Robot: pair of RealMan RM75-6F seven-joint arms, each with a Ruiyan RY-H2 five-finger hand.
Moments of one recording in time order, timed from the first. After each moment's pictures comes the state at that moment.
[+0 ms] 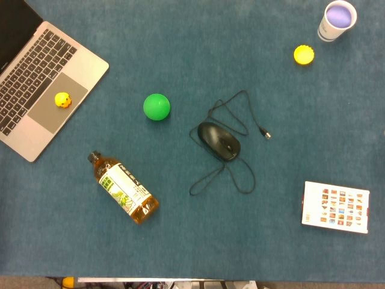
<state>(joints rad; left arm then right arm) 0.03 -1.11 0.01 -1.56 1.55 1.56 -0.16 0.14 -1.10 -0.01 -1.91 -1.45 1.43 -0.30</state>
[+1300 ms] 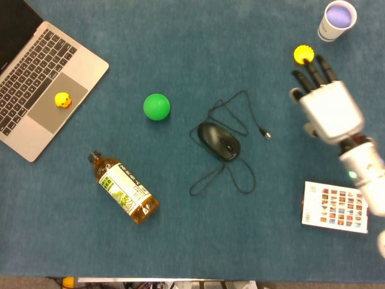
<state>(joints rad) 0.07 -1.09 0.01 -1.53 1.52 1.60 -0.22 0.53 -1.45 0.15 -1.66 -1.27 1.08 -0.80</state>
